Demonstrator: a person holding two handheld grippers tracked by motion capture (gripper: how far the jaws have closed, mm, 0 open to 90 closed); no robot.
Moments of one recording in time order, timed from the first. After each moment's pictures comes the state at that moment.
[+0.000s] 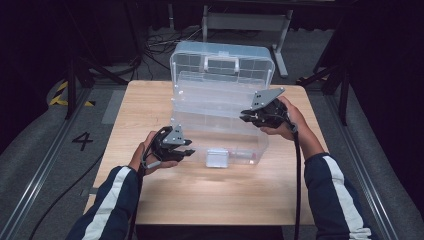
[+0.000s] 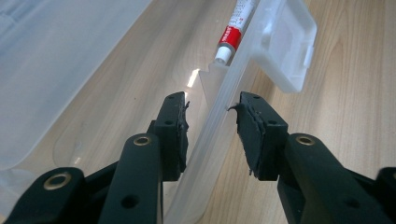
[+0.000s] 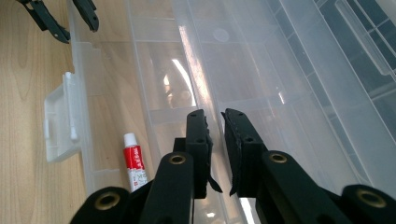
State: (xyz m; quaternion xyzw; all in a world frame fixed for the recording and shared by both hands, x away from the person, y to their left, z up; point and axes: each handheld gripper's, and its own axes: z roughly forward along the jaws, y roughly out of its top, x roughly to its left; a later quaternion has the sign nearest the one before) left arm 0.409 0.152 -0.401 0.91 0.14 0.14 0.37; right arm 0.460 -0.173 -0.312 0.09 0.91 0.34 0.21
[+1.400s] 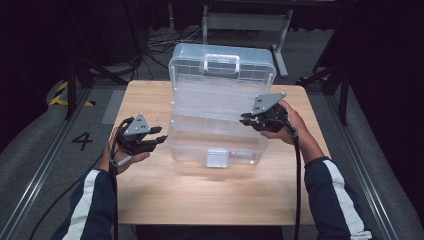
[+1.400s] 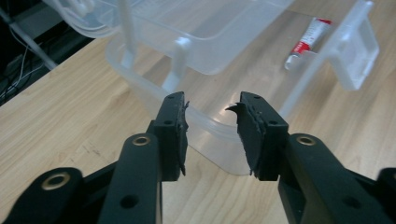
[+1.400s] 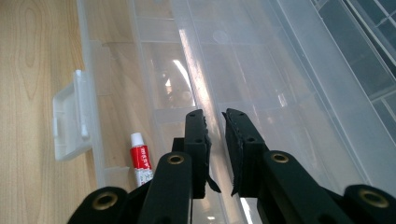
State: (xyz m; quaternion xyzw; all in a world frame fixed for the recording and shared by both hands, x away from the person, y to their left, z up) left arm 0.405 0.227 -0.374 0.86 0.25 0.20 0.40; right arm 0.452 -0.174 -0.318 0.09 0.91 0.35 0.21
